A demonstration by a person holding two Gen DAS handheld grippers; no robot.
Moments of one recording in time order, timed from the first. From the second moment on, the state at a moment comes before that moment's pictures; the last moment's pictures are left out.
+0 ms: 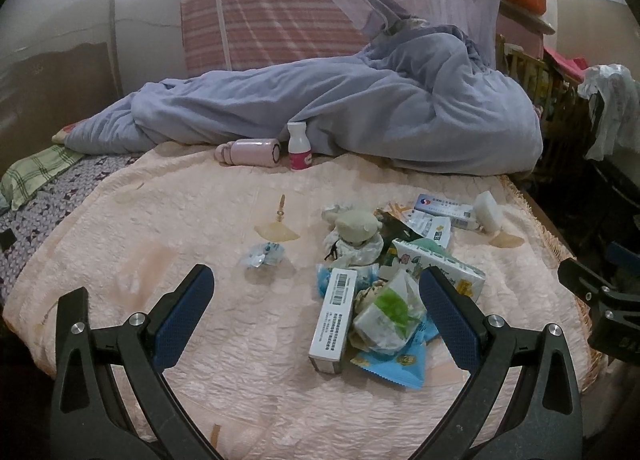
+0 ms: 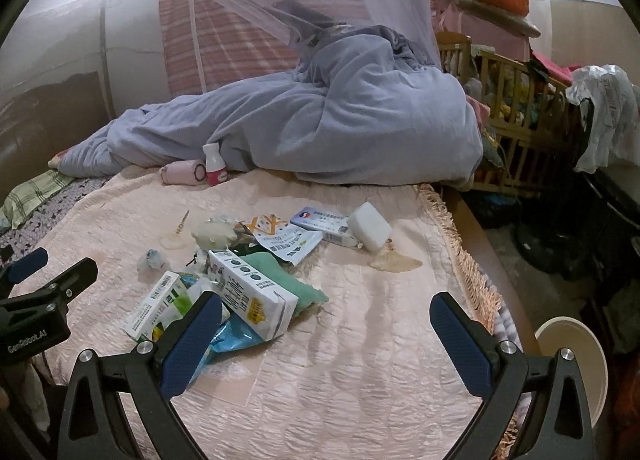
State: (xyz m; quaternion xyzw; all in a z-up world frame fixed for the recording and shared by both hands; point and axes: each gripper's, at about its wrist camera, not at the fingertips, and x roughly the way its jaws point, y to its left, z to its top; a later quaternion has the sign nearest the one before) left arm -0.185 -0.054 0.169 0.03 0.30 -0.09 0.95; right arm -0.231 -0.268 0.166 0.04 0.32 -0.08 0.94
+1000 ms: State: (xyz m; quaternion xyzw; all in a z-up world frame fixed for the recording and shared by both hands) left arm -0.184 -0.054 0.160 0.01 0.33 -0.11 0.94; right arm -0.231 -0.265 0.169 0.03 0.32 -0.08 0.94
